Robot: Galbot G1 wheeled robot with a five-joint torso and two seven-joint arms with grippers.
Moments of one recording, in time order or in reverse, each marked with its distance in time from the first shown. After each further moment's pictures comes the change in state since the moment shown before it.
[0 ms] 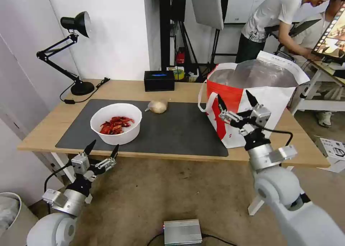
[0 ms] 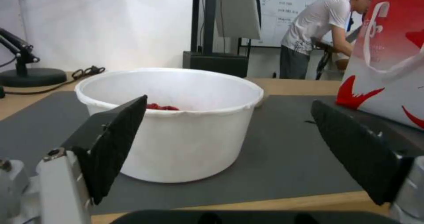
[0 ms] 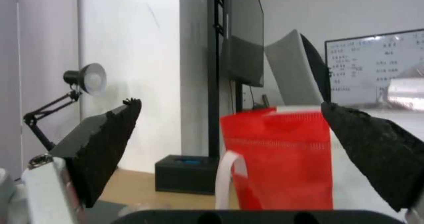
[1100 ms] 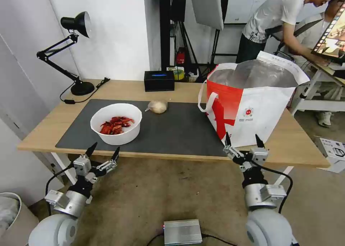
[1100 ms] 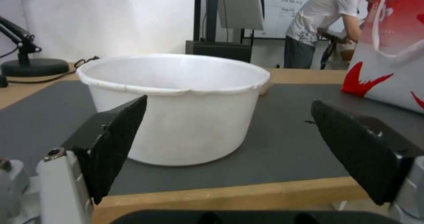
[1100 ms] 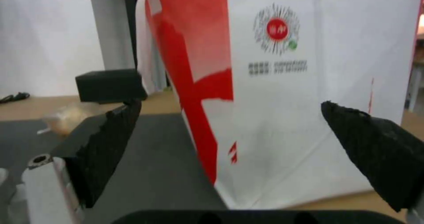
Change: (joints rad) left arm -0.002 -0.005 0.003 0.029 0.029 0.002 0.001; right arm -0.299 0.203 0.007 0.041 -0.235 -0.116 0.210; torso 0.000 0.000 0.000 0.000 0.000
